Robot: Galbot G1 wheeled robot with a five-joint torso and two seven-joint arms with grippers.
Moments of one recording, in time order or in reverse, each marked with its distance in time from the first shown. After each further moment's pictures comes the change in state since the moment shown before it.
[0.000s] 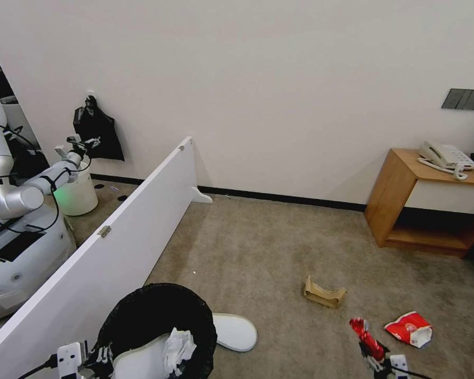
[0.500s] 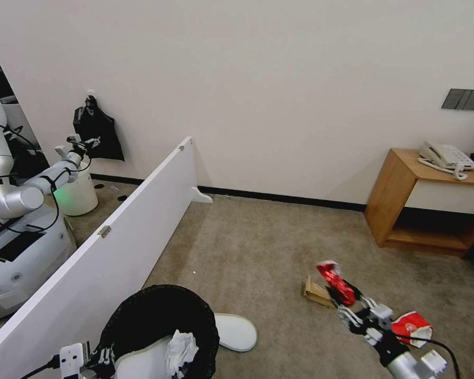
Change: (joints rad) left arm 0.008 0.012 0.002 -0.014 -0.010 0.017 -0.007; right arm 0.008 -0.175 -0.241 0.365 0.301 0.056 -0.116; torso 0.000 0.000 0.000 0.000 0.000
